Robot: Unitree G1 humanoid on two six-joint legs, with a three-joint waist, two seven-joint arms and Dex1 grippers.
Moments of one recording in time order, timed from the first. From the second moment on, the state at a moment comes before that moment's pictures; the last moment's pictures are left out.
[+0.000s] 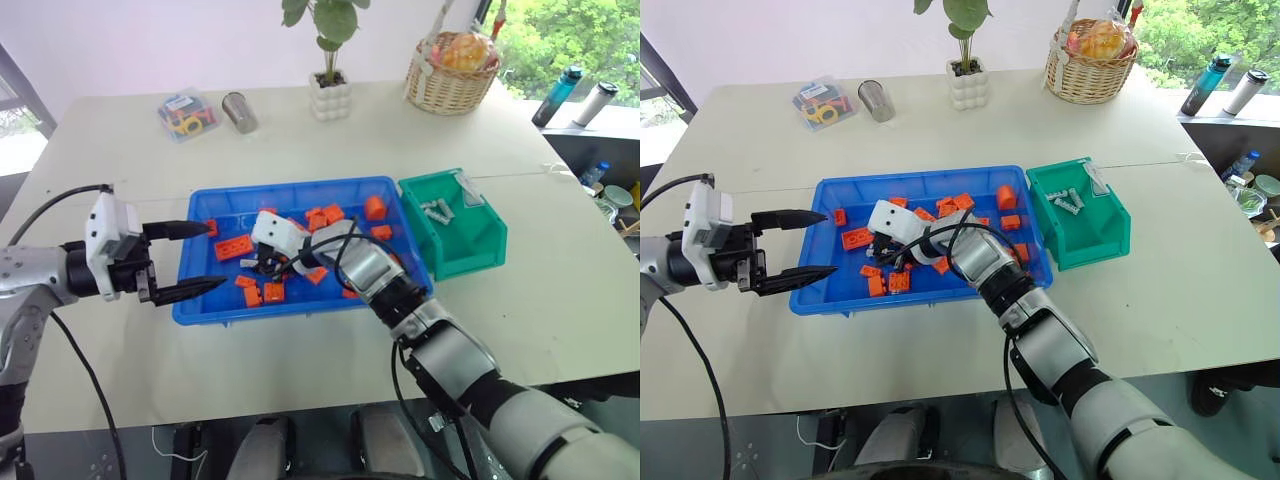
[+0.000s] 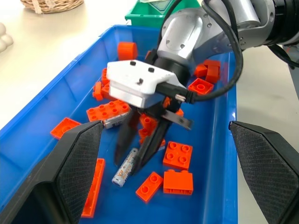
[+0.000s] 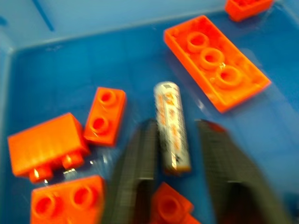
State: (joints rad) left arm -0.17 0.92 0.31 -0.24 -0.64 0.41 -1.22; right arm -0.95 0.00 0.45 0.61 -0.11 0.41 0.86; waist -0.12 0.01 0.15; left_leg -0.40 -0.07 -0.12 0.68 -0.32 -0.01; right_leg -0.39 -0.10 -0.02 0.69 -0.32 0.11
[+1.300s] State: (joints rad) left arm -0.32 0.84 0.22 -0.19 -0.69 0.43 -1.20; right arm -0.76 -0.56 -0.10 -0.21 0.27 1.07 0.67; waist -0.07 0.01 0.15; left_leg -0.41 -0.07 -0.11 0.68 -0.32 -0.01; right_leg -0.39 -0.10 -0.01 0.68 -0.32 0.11
